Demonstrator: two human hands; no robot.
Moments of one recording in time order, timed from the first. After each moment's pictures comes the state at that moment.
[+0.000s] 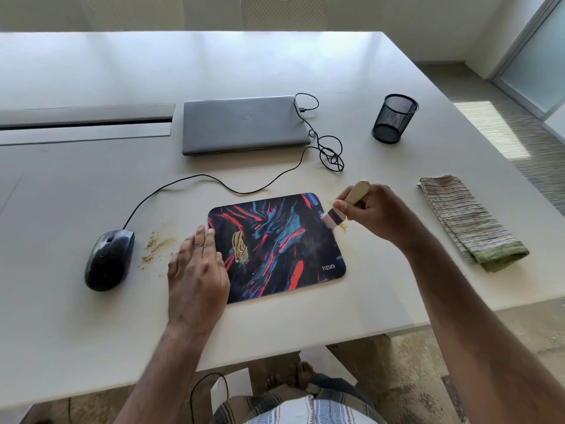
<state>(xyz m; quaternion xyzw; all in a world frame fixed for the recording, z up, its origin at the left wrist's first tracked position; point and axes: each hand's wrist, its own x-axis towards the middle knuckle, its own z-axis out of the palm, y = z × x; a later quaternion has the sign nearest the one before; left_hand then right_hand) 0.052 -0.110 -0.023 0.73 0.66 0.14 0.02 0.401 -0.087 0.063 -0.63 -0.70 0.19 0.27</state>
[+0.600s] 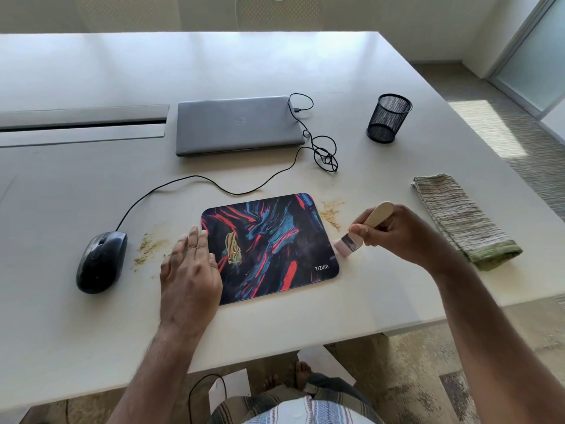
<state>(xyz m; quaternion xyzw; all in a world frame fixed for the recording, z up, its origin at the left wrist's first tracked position) 0.052 -0.110 -0.024 0.73 0.67 0.15 0.04 0.435 -0.134 0.060 -0.62 -0.66 0.32 0.29</state>
